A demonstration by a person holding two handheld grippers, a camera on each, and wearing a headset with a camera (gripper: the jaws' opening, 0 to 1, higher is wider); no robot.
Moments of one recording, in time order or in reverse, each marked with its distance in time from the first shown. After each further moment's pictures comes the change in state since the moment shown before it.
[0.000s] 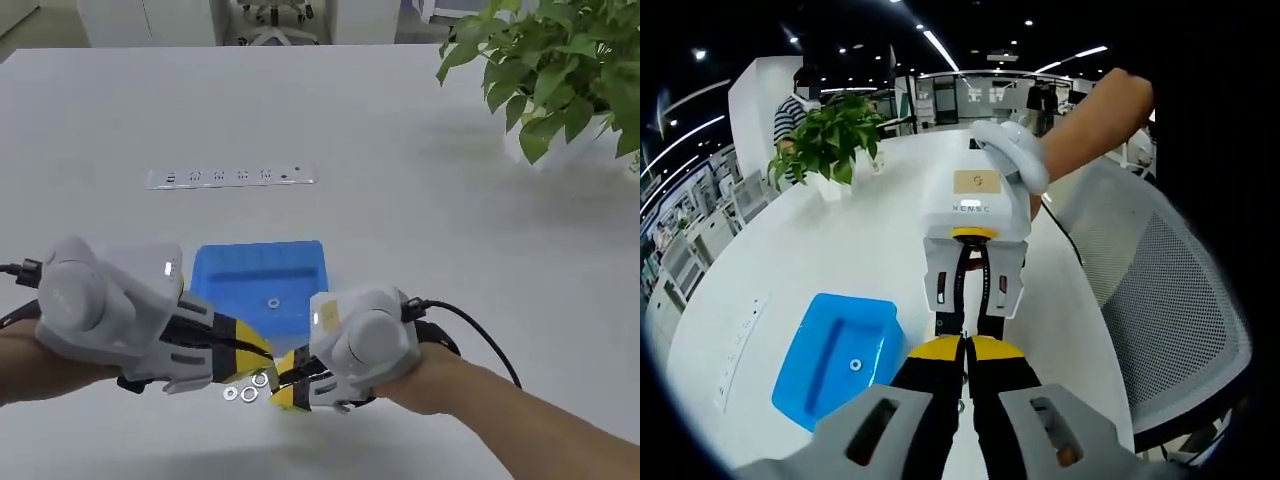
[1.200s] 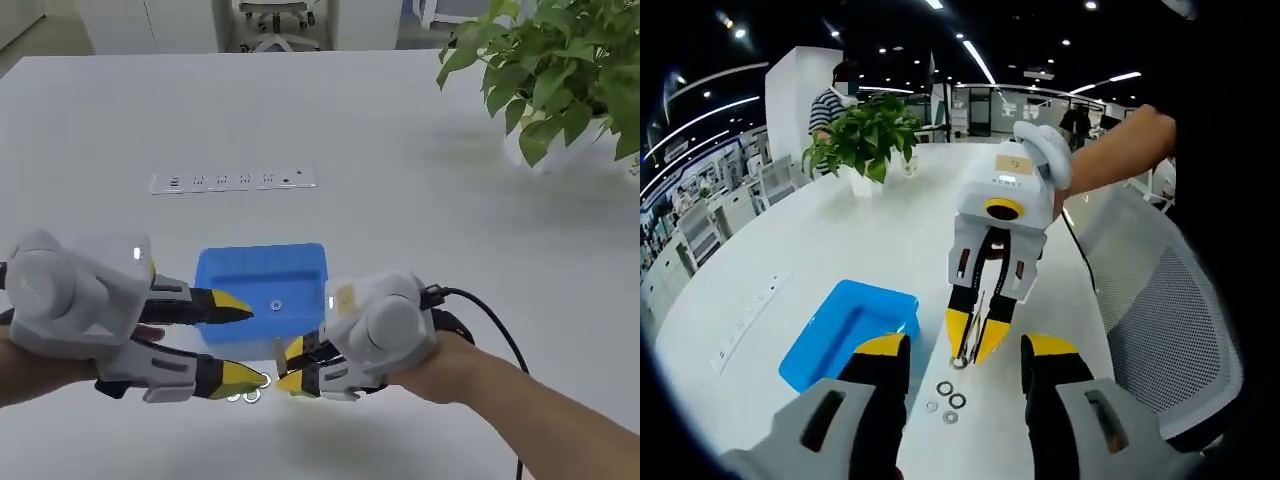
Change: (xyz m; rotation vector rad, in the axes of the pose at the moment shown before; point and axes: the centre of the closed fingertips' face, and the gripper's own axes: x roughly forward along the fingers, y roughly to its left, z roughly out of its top) left arm -0.024 0.012 -0.001 -0.143 -0.066 0.109; right arm -0.022 -0.010 0.016 -0.030 -0.031 -0.041
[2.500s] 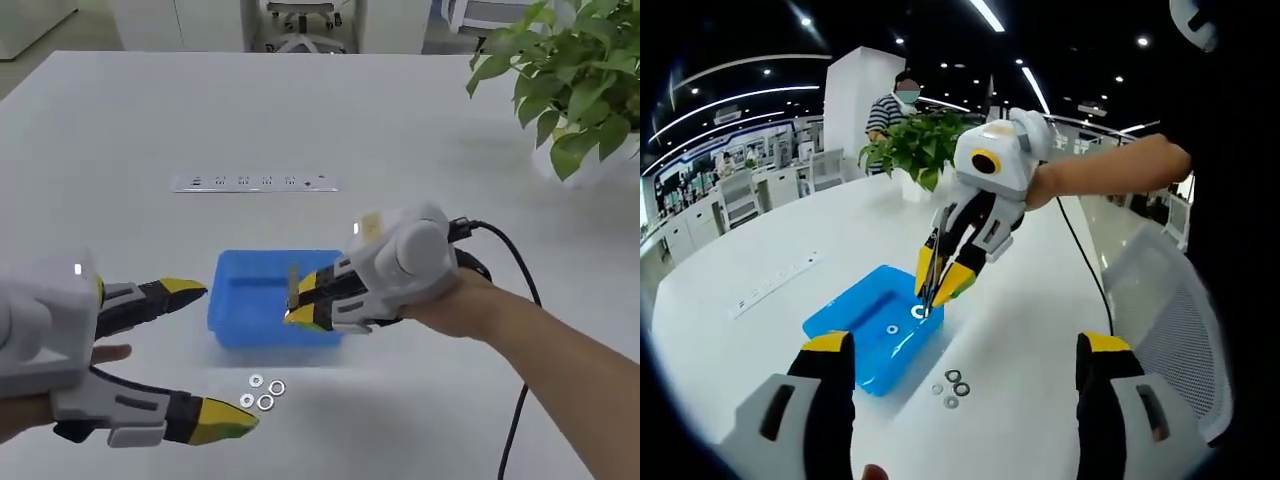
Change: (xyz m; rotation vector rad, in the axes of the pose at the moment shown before) left arm -0.031 0.010 -0.008 -0.169 -0.104 0.164; right arm -0.017 -0.068 0.037 -0.051 -0.062 -0.033
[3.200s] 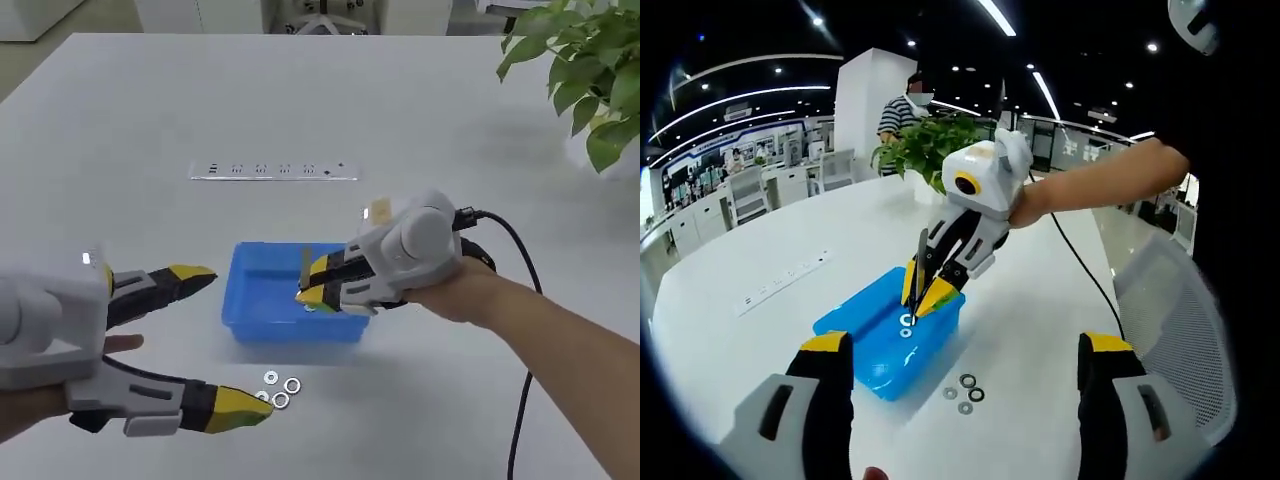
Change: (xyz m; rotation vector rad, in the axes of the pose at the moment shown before) left arm 0.007 0.019 0.002 -0.022 -0.017 0.032; right arm 0.027 -0.029 -0.019 0.029 -0.009 -0.011
